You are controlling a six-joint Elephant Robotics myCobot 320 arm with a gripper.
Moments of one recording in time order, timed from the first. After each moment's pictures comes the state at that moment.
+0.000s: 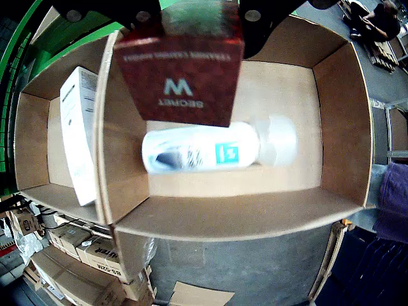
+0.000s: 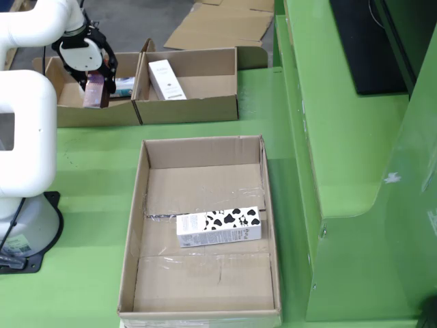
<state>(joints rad) 1.47 -0.93 -0.28 -0.37 1.47 -0.02</state>
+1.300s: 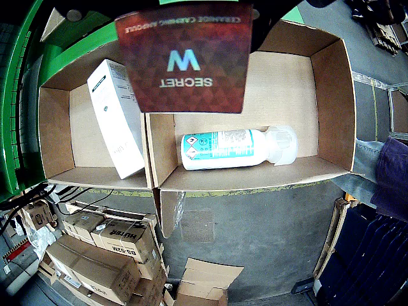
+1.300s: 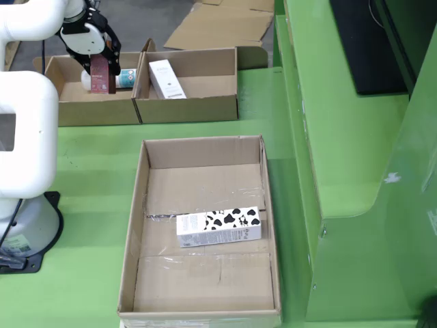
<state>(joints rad) 1.45 -0.94 -0.03 -0.40 1.46 -0.02</state>
